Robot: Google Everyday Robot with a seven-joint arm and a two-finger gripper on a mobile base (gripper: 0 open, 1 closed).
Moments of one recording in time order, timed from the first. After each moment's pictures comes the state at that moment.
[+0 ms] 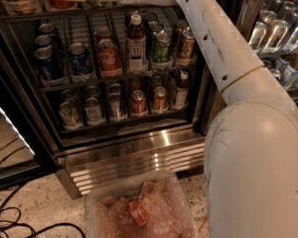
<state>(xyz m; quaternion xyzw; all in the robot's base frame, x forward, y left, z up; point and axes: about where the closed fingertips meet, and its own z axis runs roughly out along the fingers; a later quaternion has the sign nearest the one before) 0.689 0.200 1.090 -0.56 0.46 0.40 0.57</state>
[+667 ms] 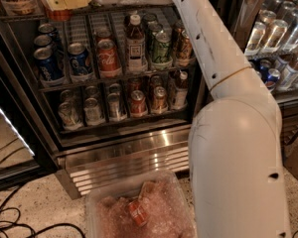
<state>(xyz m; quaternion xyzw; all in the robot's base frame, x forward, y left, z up) 0.678 0.199 1.079 -0.59 0.44 0.43 0.53</state>
